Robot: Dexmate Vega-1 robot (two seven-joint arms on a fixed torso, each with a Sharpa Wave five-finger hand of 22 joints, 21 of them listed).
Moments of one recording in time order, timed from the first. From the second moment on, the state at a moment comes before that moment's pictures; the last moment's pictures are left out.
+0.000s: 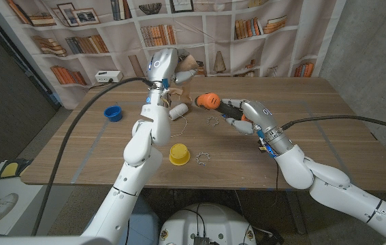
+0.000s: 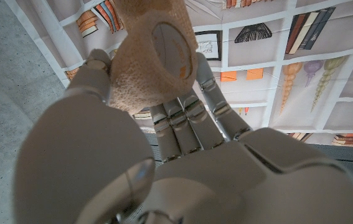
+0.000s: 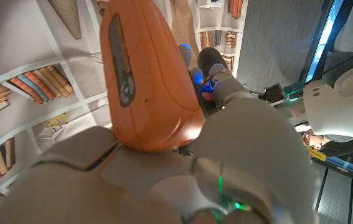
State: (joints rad) left arm 1.08 0.18 0.31 -2.10 1.20 0.16 0.30; left_hand 0.99 -0.13 0.44 -0.18 0.23 0.98 -0.07 0.39 0.22 1.01 -0.17 0.42 0.55 1.10 -0.24 0.35 0.37 0.62 -0.08 1.13 0.45; right arm -1.19 -0.91 -0.47 -2.03 -0.54 0.22 -0.59; right_hand 1.05 0.15 0.51 -0.21 0.18 0.67 -0.07 0.19 0.39 0.74 -0.15 0.55 0.77 0.98 -0.15 0.54 1.14 0.54 -0.05 1.43 0.19
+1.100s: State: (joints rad) left arm 1.04 0.18 0.35 -2.04 1.17 0.11 0.31; left_hand 0.99 -0.13 0.45 -0.18 0.23 0.99 -0.07 0.38 0.23 1.01 -0.17 0.41 0.56 1.11 -0.23 0.34 0.38 0.60 -0.09 1.17 0.42; right arm -1.13 -0.86 -0.52 -2.01 -0.55 0.24 -0.55; right_hand 1.05 0.15 0.52 -0.21 0.18 0.67 -0.07 0.19 0.39 0.74 -0.15 0.55 0.77 0.99 -0.15 0.54 1.14 0.54 -0.05 1.43 0.19
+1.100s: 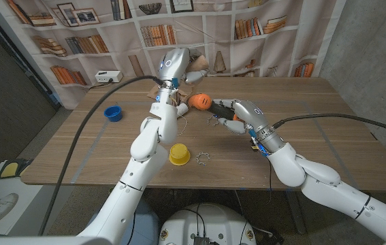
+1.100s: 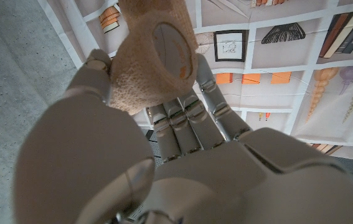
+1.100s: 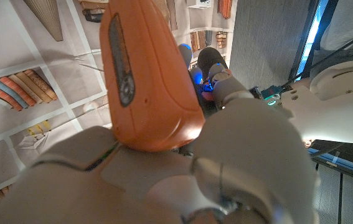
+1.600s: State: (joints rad) left arm 1.06 0.18 0.36 -2.07 1.18 0.09 0.31; left_hand 0.99 -0.13 0.45 -0.18 0.23 0.99 -0.07 0.37 0.23 1.01 -0.17 0.40 0.56 1.11 -0.23 0.34 0.38 0.59 -0.09 1.19 0.40; right arm -1.10 -0.86 -0.53 -1.98 -0.54 0.26 -0.53; right_hand 1.05 0.15 0.51 -0.21 0.18 0.67 -0.07 0.19 0.39 0.74 -0.15 0.55 0.77 0.99 -0.15 0.54 1.14 0.53 -0.05 1.44 0.19
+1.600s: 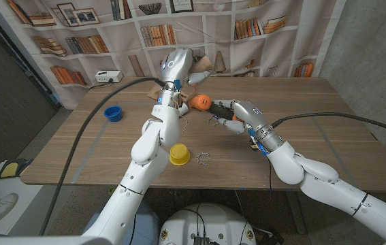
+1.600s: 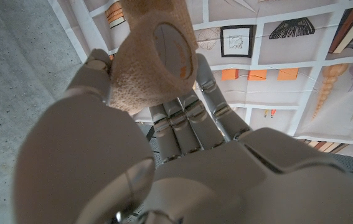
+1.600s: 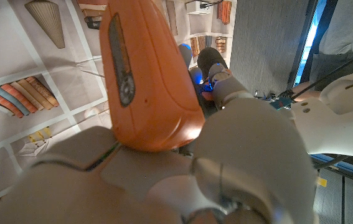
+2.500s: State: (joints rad) left arm 1.10 0.19 0.36 -2.12 1.20 0.06 0.31; left_hand 0.99 -0.13 0.45 -0.19 0.23 0.99 -0.07 0.37 0.23 1.01 -0.18 0.40 0.57 1.11 -0.24 0.33 0.39 0.58 -0.09 1.22 0.38; right arm -1.09 -0.83 -0.55 -1.98 -0.56 0.27 -0.53; right_hand 1.05 0.15 0.51 -0.21 0.18 0.67 -0.07 0.19 0.39 0.75 -0.15 0.54 0.77 0.99 -0.15 0.54 1.14 0.53 -0.05 1.44 0.18
